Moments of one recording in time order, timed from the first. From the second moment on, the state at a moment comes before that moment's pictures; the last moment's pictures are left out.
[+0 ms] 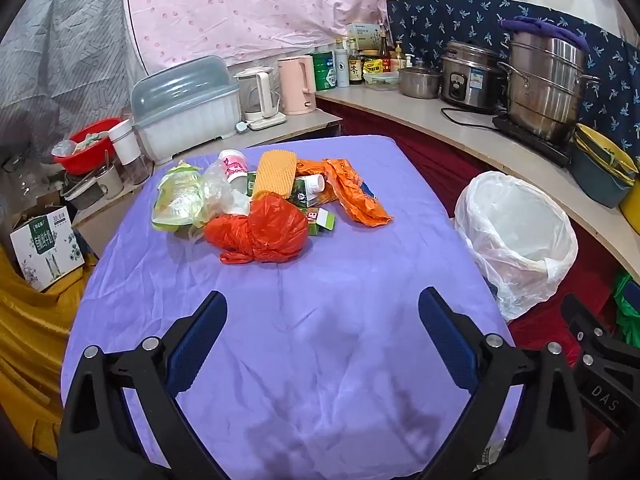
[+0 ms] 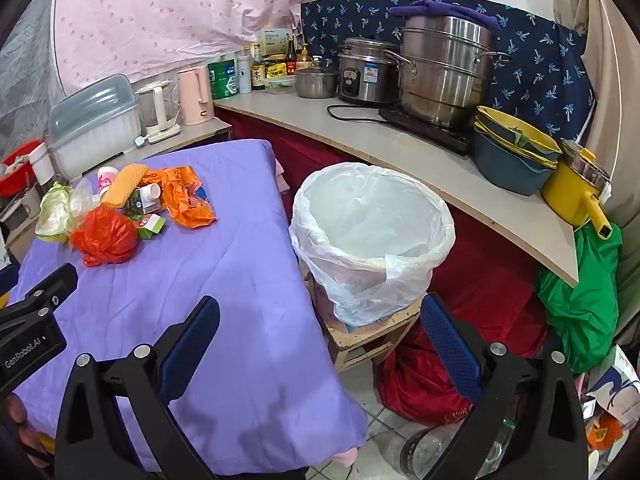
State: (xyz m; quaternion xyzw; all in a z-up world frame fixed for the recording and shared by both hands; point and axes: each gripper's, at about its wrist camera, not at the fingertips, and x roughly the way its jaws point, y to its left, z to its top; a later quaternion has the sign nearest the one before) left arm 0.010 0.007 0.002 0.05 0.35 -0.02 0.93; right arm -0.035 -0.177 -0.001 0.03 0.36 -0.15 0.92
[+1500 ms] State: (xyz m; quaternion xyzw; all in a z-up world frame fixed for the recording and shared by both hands) left arm 0.021 0.020 0.009 0.04 0.35 -0.01 0.94; right arm -0.016 -0.167 -0.005 0.02 0.36 -0.14 0.92
